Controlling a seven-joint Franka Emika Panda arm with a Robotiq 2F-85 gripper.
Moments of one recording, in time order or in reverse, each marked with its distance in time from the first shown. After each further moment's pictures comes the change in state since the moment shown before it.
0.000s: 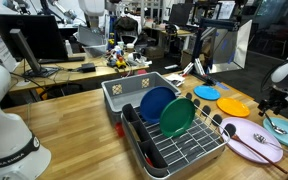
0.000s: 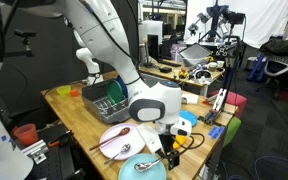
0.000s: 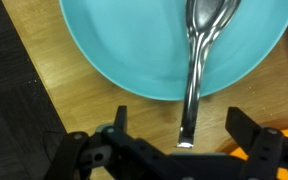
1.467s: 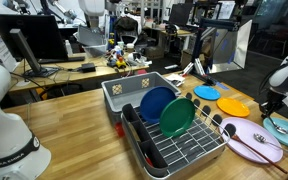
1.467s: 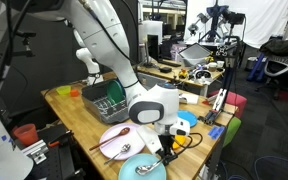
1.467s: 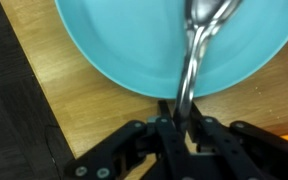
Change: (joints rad) arm 0.015 0.027 -0.003 0.004 -0.047 0.047 0.035
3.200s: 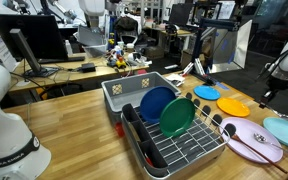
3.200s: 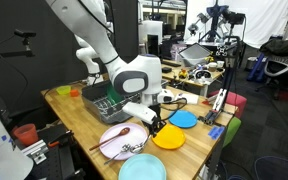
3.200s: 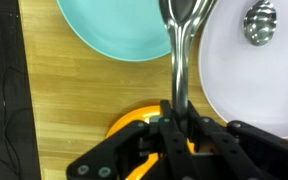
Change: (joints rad) arm 0.005 -0.303 0.114 -0.212 -0.086 -0.051 -0.217
